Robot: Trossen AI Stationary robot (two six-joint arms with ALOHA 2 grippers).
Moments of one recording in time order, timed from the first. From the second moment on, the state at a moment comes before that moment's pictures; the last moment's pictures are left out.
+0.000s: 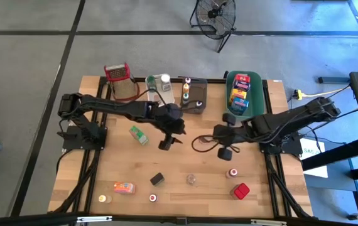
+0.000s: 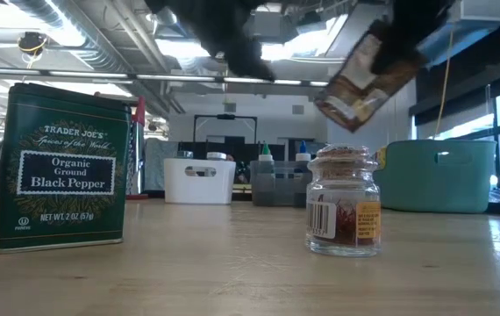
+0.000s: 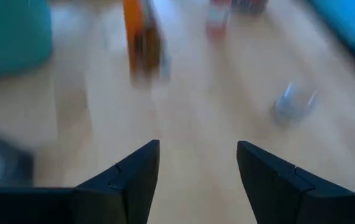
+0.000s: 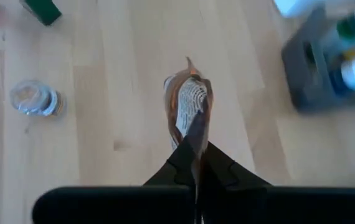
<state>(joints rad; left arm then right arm) 0.04 1.64 1.27 -0.41 0.24 0.24 0.31 1.30 1.09 -0.83 0.30 0.37</state>
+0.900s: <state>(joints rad) -0.06 1.70 1.27 -0.02 0.06 0.18 0.26 1.42 1.09 -0.63 0.30 0.19</state>
